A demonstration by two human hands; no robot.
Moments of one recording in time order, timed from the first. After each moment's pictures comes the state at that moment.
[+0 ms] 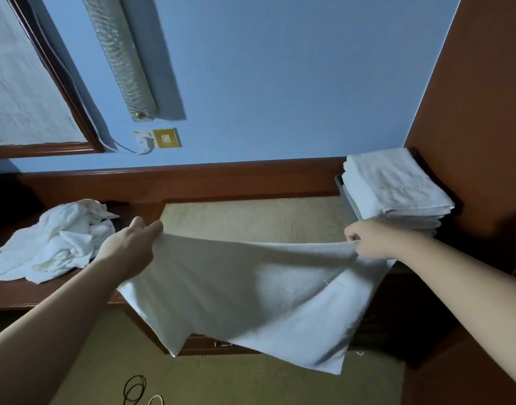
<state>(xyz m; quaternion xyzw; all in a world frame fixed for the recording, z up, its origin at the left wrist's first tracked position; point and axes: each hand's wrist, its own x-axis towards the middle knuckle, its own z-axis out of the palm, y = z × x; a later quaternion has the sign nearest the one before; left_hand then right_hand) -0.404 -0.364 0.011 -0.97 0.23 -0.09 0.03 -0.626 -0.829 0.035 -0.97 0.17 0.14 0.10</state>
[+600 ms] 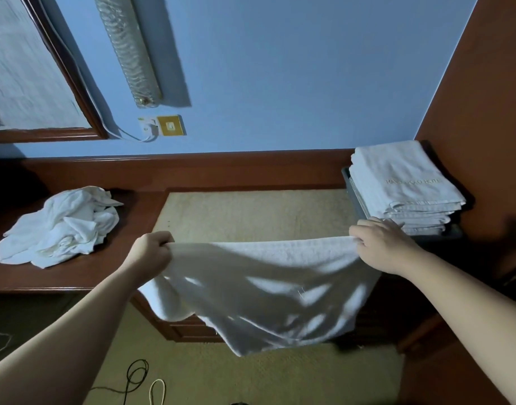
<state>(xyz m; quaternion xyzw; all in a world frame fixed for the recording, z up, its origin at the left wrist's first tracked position) -0.421 -0.374 -0.034 -0.94 0.14 0.02 -0.31 -0.634 -0.841 -0.020 -0.99 0.10 0.01 0.03</state>
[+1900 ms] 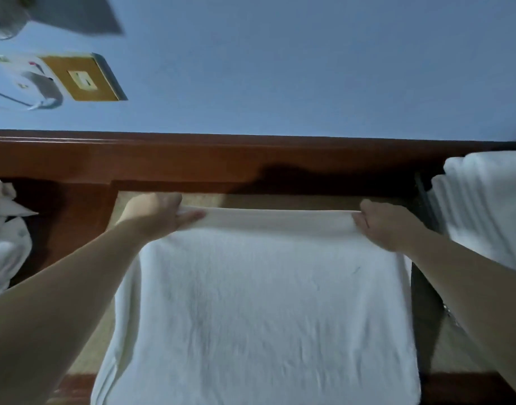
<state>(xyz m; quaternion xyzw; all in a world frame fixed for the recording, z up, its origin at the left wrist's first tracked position) 0.008 -0.551 -0.153 -0.95 0.27 0.12 0.06 -0.216 -0.988 -0.167 -0.98 0.15 0.15 0.00</state>
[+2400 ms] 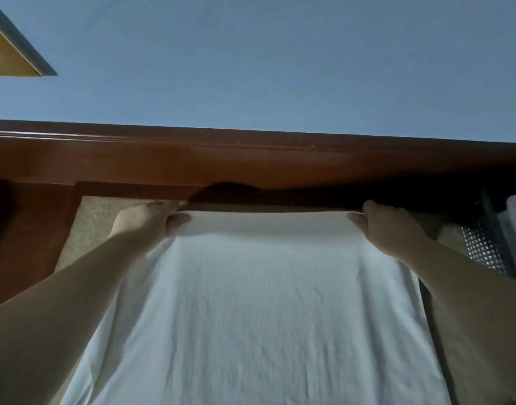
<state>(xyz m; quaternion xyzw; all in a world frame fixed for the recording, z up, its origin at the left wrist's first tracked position) 0.090 -0.576 -0.285 -0.96 0.24 0.10 -0.01 -0.119 -1.037 -0.291 -0.99 0.13 0.10 -0.03</state>
